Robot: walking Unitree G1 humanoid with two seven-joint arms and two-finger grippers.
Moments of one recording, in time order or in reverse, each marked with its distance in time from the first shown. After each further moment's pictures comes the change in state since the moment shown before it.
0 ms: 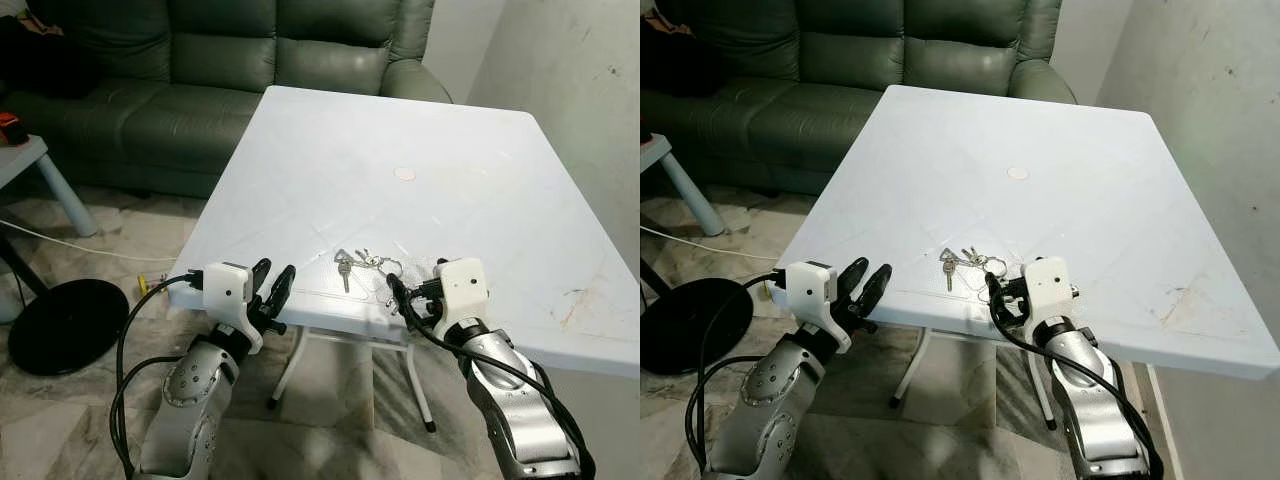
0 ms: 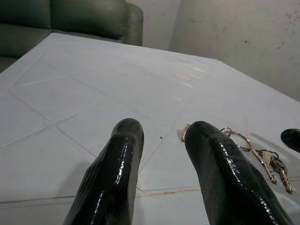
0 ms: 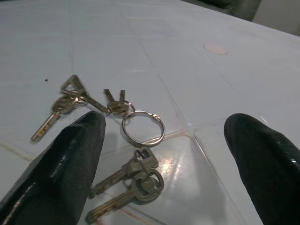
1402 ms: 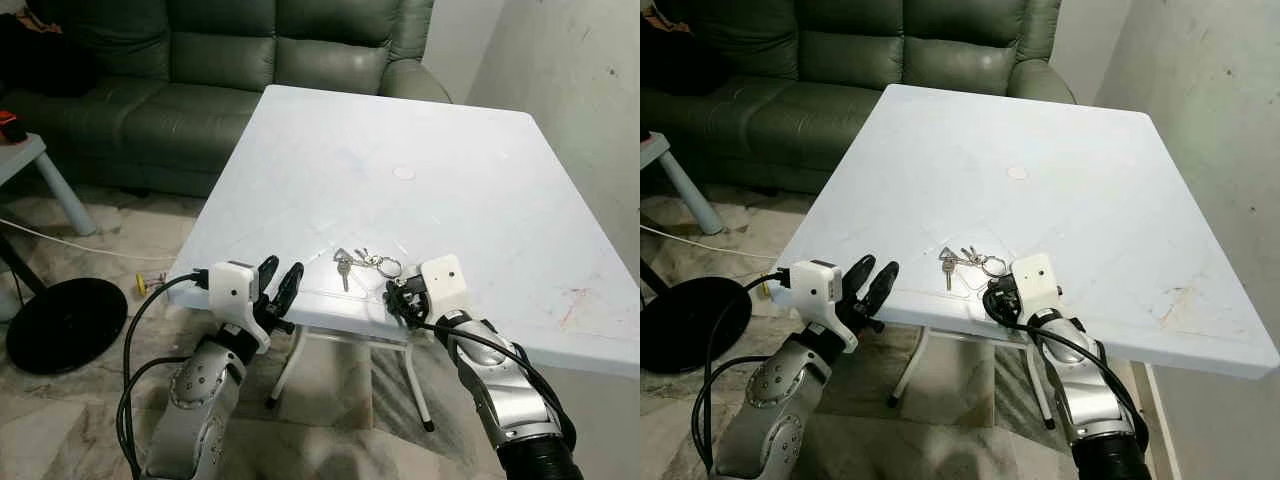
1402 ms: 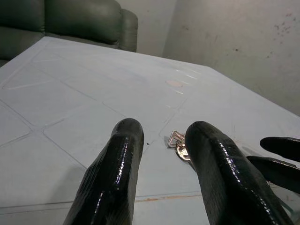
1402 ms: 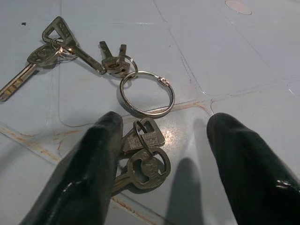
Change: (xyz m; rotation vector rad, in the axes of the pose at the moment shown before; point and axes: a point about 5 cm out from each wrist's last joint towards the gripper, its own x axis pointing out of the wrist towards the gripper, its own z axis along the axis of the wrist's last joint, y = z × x) left arm 0.001 -0.009 0.004 -0.023 -0.026 -0.021; right arm 0.022 -0.002 -0.018 -0.053 0.138 0.041
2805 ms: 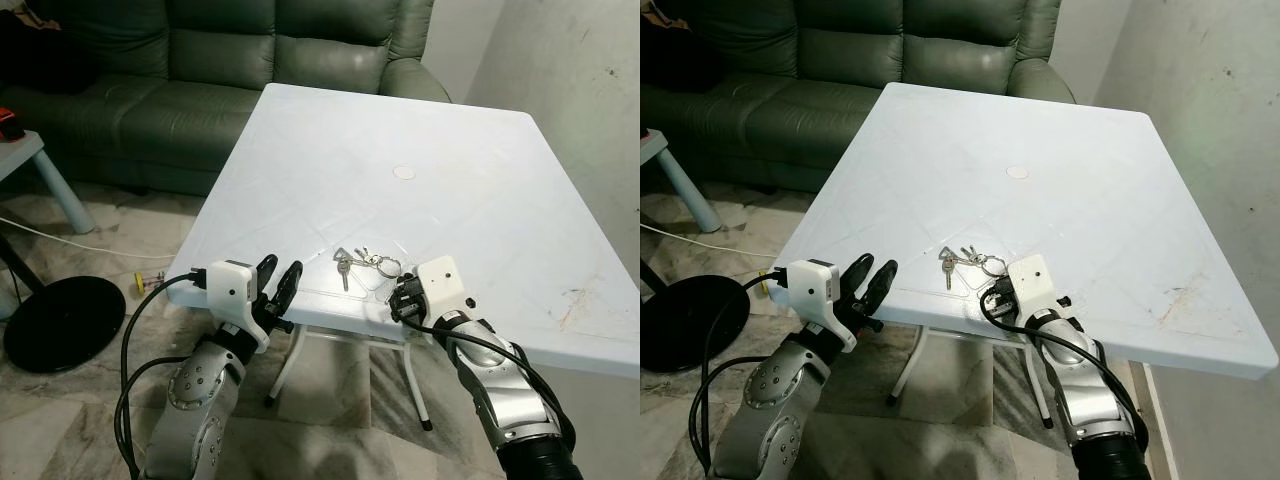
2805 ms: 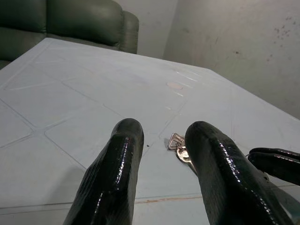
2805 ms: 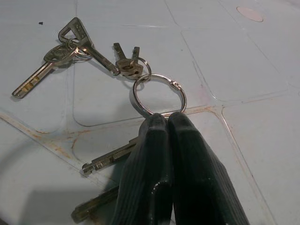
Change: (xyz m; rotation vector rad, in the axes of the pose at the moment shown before) left arm -0.001 -0.001 0.003 -0.002 -0.008 0.005; right arm 0.000 0.003 0.000 -0.024 -0.016 0.040
